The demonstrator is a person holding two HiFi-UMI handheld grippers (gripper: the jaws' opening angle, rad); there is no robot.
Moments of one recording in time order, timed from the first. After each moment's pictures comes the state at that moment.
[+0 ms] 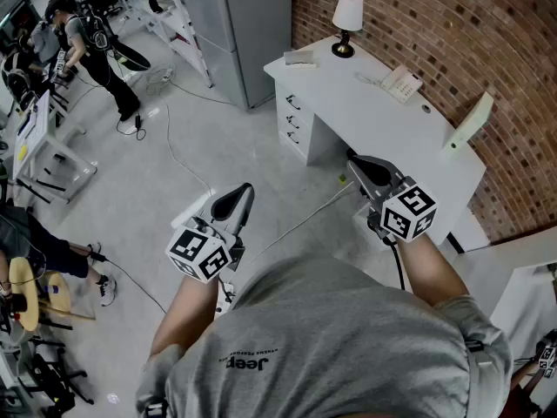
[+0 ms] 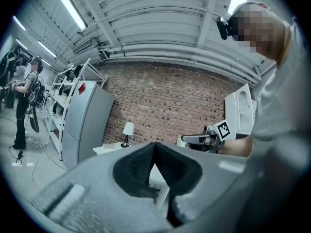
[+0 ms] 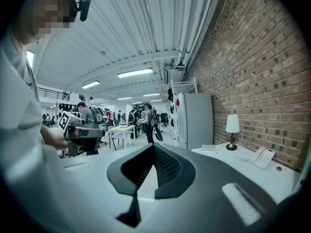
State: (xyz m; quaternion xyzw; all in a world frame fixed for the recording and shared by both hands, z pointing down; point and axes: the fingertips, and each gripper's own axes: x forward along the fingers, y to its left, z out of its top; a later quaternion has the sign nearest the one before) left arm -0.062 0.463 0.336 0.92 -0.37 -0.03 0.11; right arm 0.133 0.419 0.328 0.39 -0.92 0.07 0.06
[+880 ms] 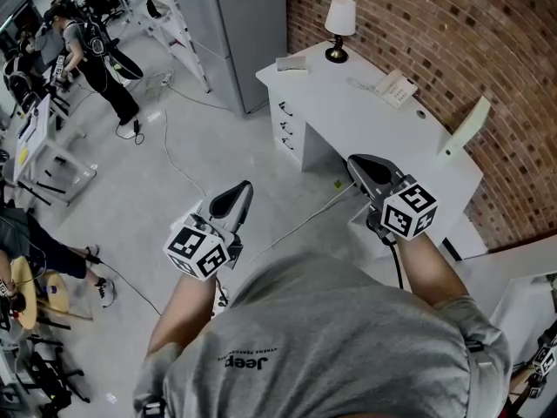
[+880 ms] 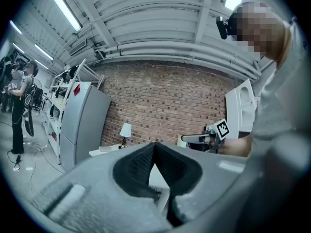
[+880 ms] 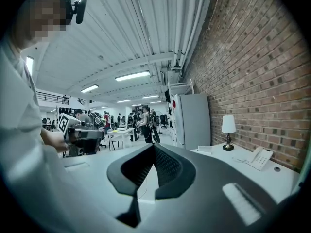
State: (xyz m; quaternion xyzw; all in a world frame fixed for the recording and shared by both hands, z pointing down) left arm -0.006 0.440 0.323 0.92 -0.38 -0.02 0.10; right arm 0.190 0.394 0.318 0.39 -0.92 0.08 0.05
